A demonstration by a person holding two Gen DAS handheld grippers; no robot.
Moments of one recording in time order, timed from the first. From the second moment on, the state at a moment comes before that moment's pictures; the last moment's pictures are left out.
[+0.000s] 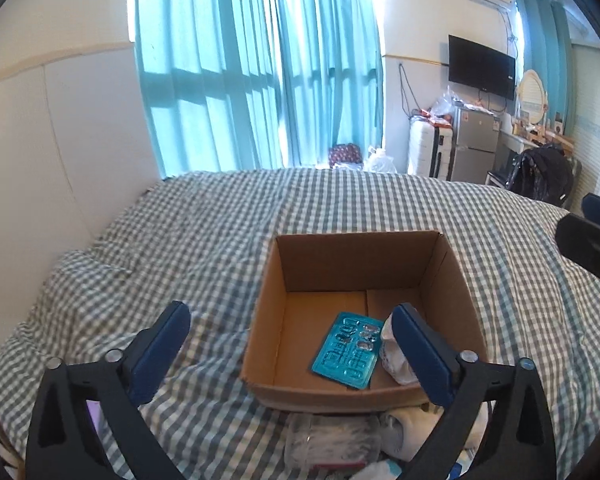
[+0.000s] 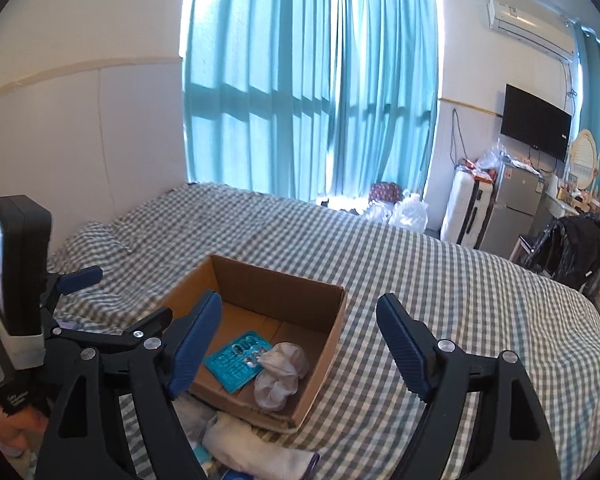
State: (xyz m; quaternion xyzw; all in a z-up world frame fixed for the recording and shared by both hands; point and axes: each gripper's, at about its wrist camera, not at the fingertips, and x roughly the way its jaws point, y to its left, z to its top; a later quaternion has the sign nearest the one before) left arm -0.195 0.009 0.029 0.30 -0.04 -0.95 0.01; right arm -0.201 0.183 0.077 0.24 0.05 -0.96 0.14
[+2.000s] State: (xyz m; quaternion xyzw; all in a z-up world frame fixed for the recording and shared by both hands) left arm -0.075 -0.001 -0.106 0.42 -0.01 -0.91 0.00; right arm -0.126 0.152 -0.133 0.44 0.00 -0.89 0.12
